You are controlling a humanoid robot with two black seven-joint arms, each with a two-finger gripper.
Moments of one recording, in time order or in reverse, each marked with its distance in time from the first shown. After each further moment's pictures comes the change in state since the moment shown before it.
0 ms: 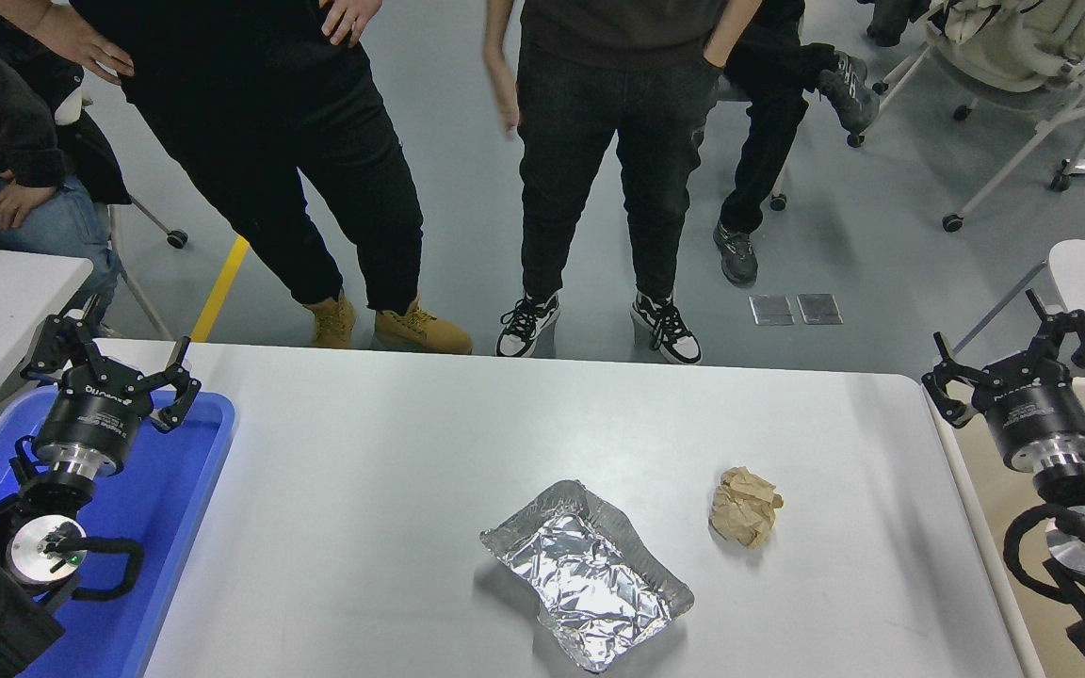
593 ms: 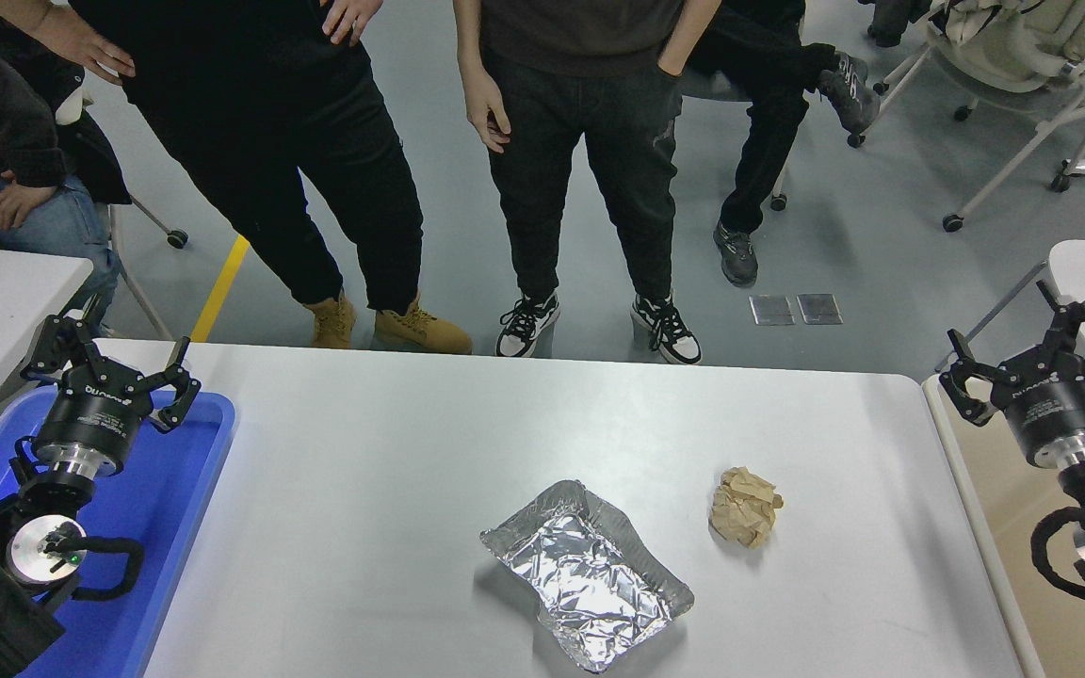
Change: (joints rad) left arm 0.000 0.000 0.000 0.000 0.000 0.000 0.000; right arm 0.018 -0.052 -0.009 -0.011 -0.076 0.011 0.006
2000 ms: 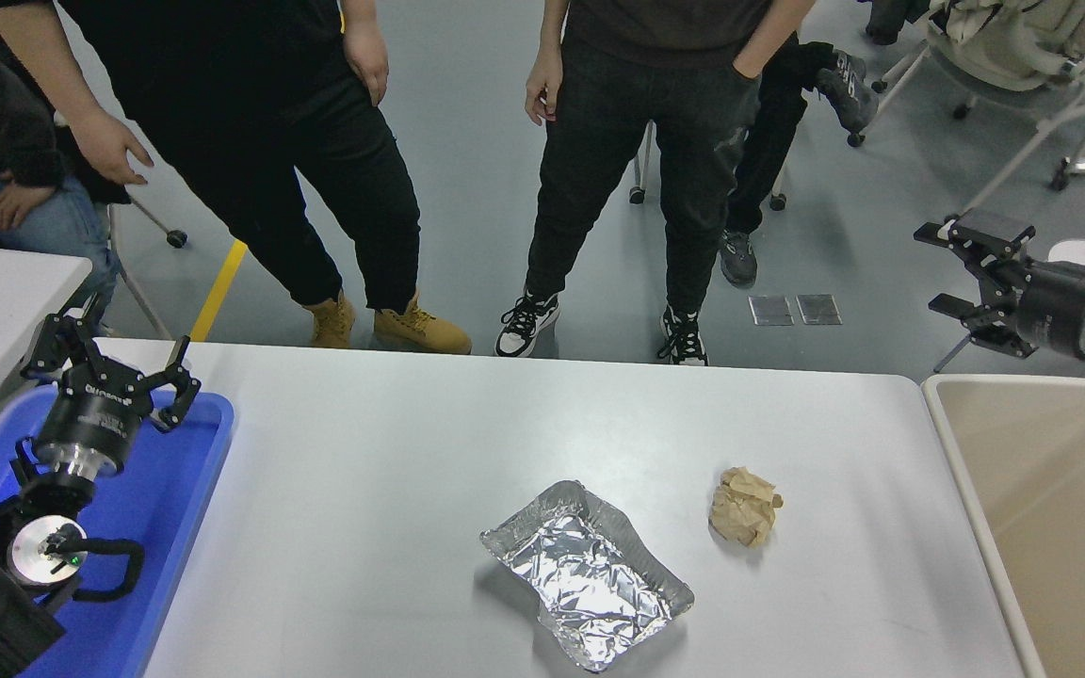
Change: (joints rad) left arm 0.000 0.000 0.000 0.000 0.000 0.000 0.000; right arm 0.744 -0.286 -1.152 0.024 -0.428 0.083 -0.003
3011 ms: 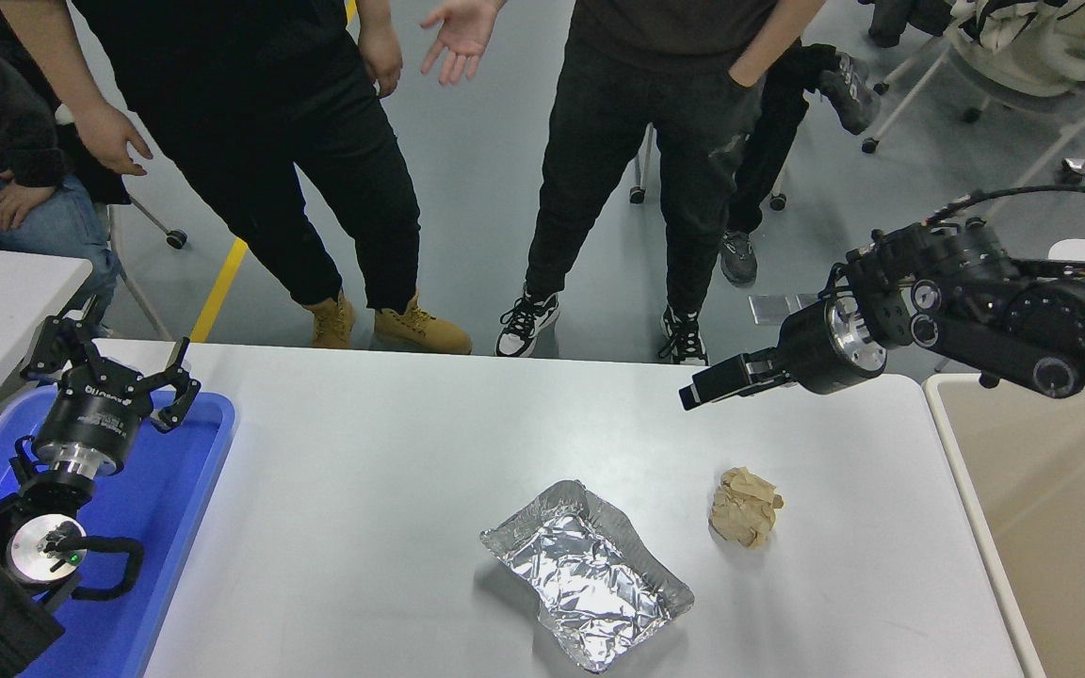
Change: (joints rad) left arm 0.000 0.000 0.000 0.000 0.000 0.000 0.000; right arm 0.217 0.314 -0.257 0.340 -0.590 0.042 -0.003
